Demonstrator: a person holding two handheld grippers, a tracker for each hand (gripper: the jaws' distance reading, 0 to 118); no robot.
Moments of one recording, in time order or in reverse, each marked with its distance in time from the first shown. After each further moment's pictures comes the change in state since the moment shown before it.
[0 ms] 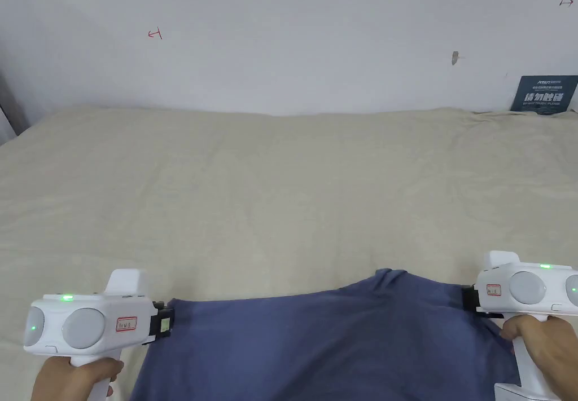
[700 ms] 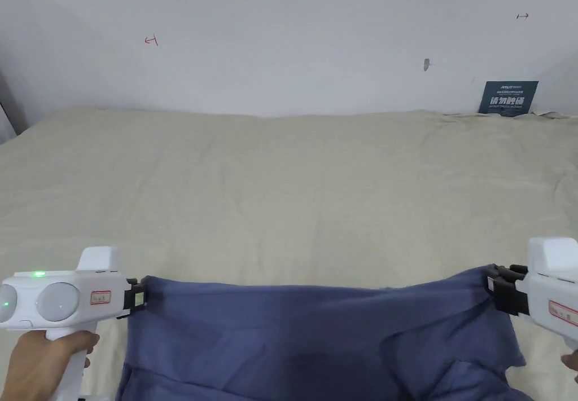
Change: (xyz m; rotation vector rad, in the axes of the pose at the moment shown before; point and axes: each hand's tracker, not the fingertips) left arm -0.001 -0.034 0.079 0.078 0.040 0.026; right arm 0.038 -0.094 0.213 0.322 0.101 0.129
